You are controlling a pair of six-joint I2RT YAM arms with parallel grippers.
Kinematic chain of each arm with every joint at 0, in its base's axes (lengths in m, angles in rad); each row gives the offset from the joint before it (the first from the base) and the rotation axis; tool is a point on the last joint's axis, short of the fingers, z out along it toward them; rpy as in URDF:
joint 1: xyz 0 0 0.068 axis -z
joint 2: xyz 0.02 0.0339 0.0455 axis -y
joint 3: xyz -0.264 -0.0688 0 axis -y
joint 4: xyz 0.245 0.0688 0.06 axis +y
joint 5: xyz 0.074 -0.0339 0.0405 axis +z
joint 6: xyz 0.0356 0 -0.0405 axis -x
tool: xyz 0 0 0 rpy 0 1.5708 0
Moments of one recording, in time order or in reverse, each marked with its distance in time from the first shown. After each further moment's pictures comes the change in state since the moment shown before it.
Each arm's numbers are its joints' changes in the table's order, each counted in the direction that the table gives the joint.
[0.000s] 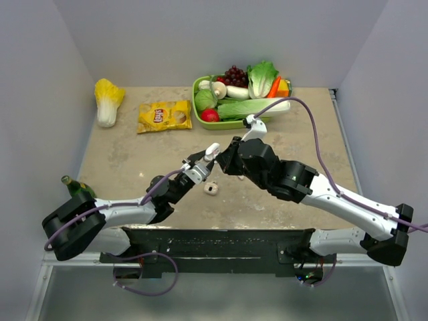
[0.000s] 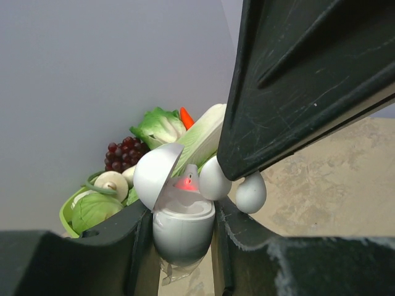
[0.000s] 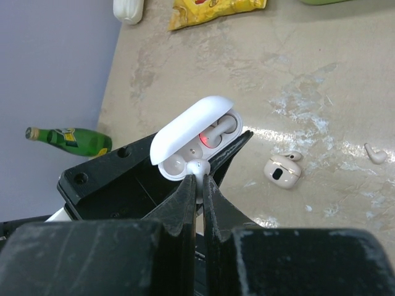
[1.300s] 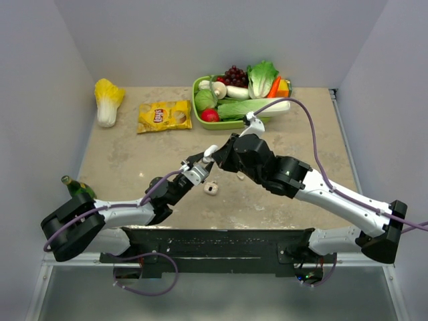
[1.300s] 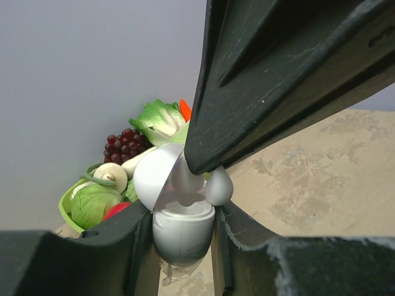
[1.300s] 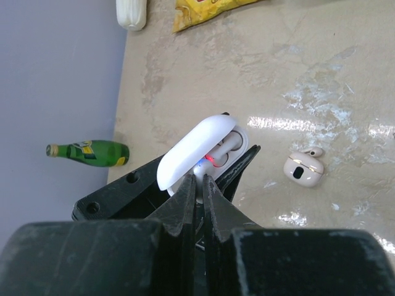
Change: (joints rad) left arm -0.001 0.011 -0.031 0.002 0.006 0.009; right arm 0.032 -0.054 0.016 -0.018 0.039 -0.107
